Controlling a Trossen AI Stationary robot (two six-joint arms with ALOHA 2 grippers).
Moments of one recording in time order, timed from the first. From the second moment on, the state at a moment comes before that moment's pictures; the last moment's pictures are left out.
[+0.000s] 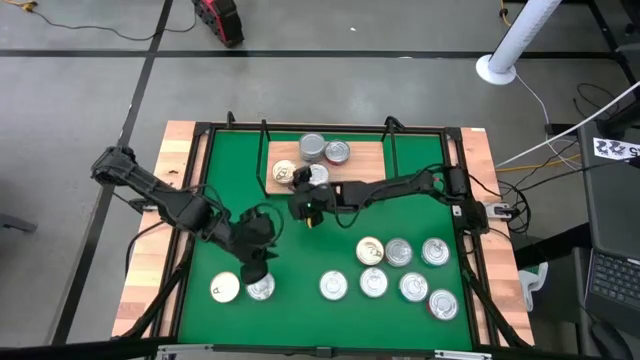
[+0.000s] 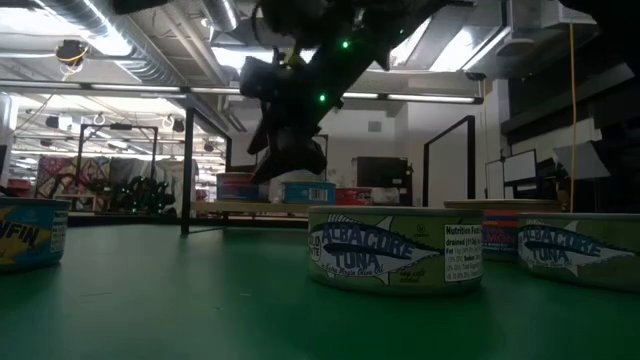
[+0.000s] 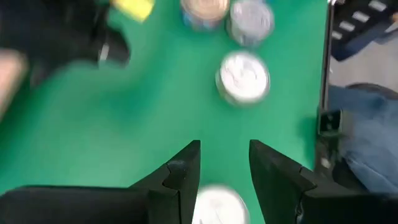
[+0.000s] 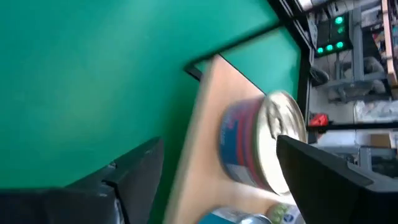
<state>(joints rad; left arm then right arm) -0.49 1.33 1.21 -0.82 -0.25 -0.80 0.02 2.11 1.58 -0.20 0.40 -0.70</state>
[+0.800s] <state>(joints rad) -0.85 1.72 1.18 -0.90 0.08 -1.43 0.19 2.11 1.58 -0.24 0.40 -0.70</state>
